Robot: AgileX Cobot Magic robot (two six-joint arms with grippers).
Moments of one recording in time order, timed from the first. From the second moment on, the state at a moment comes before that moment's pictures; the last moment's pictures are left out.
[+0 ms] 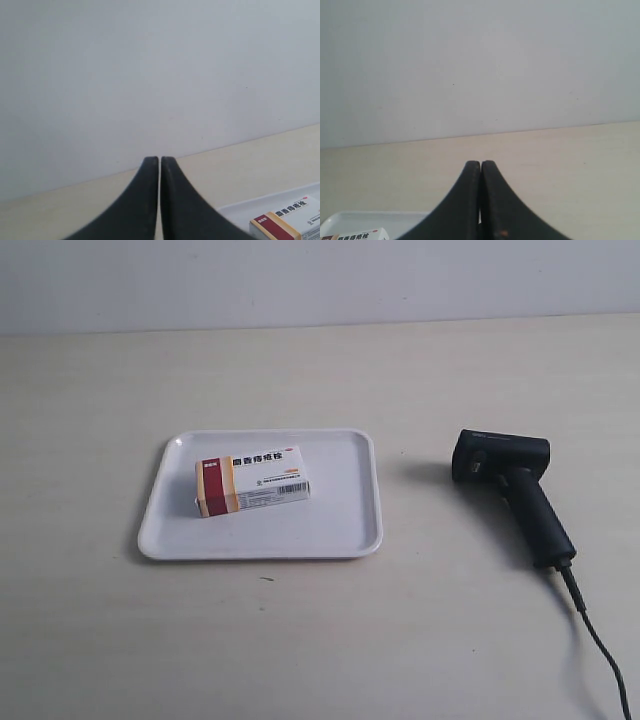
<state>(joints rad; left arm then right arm) 0.04 0.01 0.00 -1.73 0.25 1.91 0.36 0.59 -0.35 0.48 0.01 -0.26</state>
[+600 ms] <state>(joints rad) 0.04 0.01 0.00 -0.21 0.20 0.19 0.36 0.59 -0.35 0.48 0.01 -0.26</state>
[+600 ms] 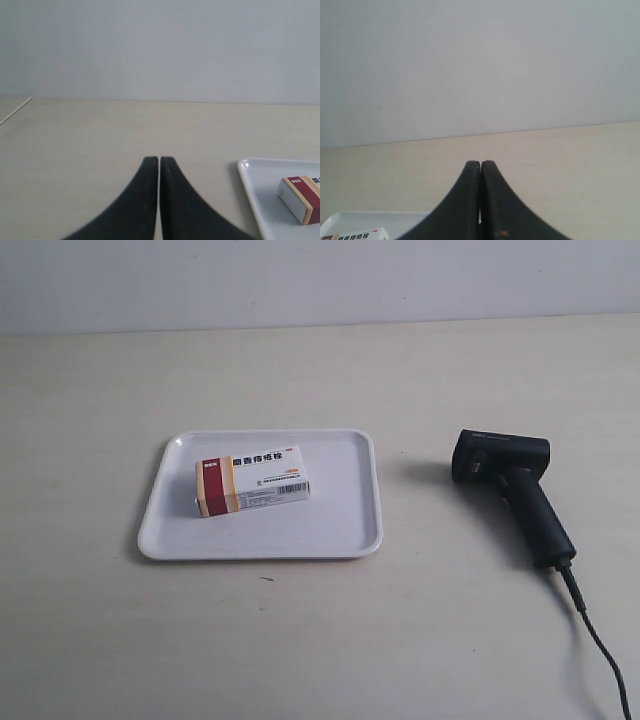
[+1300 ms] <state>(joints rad) 0.04 0.01 0.00 -0.04 0.21 0.05 0.36 0.59 -0.35 0.48 0.01 -0.26</state>
